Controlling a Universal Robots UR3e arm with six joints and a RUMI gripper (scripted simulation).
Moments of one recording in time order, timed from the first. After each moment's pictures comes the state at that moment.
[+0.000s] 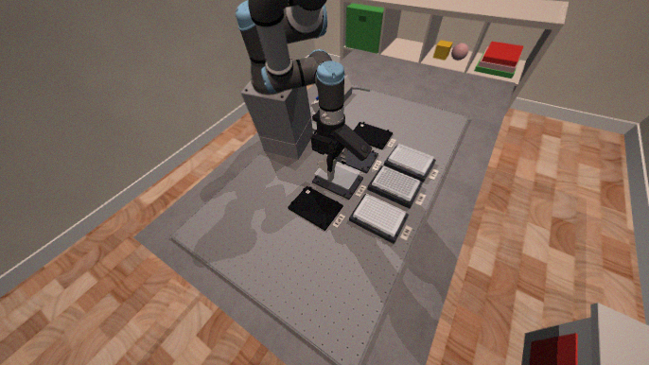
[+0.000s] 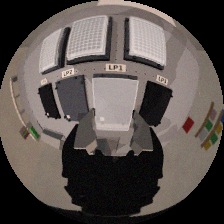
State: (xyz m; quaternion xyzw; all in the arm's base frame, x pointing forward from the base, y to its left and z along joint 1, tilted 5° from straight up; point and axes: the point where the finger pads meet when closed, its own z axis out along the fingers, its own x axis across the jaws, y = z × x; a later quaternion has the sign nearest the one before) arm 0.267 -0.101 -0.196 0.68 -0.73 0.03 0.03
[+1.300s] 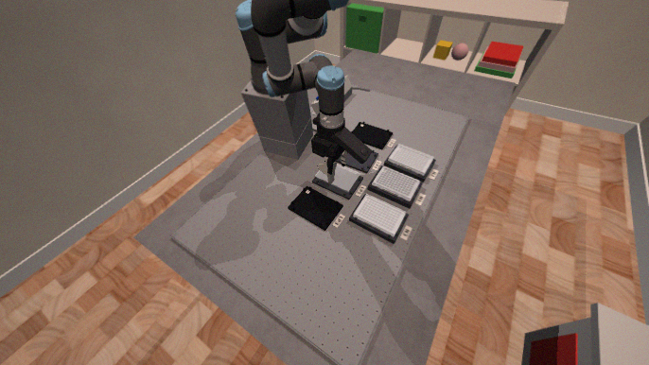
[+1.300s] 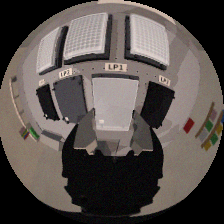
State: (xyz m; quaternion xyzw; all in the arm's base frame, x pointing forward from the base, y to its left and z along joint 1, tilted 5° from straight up) arm 0.267 -0.102 -0.207 0.68 -0.73 0.03 0.03
